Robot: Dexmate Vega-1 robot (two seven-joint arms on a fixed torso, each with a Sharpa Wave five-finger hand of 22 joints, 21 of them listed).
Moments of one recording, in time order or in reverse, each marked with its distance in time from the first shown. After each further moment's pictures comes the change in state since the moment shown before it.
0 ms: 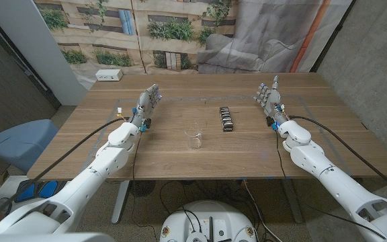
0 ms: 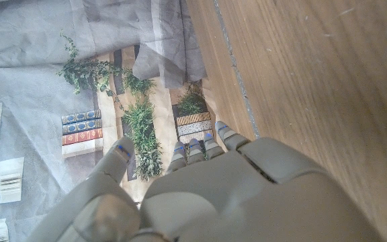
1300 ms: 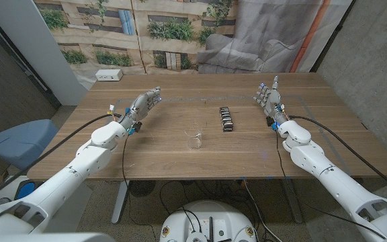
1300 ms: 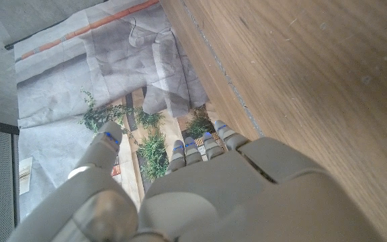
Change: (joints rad) left arm 0.015 0.153 0.008 -0.032 0.035 -0.030 -0.200; left_hand 0.101 -0.071 -0.012 -0.177 0.008 0.020 -0.052 0.020 0.000 0.040 -0.065 0.000 0.000 0.017 -0.005 0.008 0.004 0.016 -0.005 0.000 0.000; right arm 0.000 0.000 0.000 0.000 0.000 -0.001 0.000; right_hand 0.000 0.000 0.000 0.000 0.000 0.000 0.000 0.000 0.001 0.000 0.000 0.000 0.000 0.000 0.000 0.000 0.004 0.000 0.000 0.000 0.000
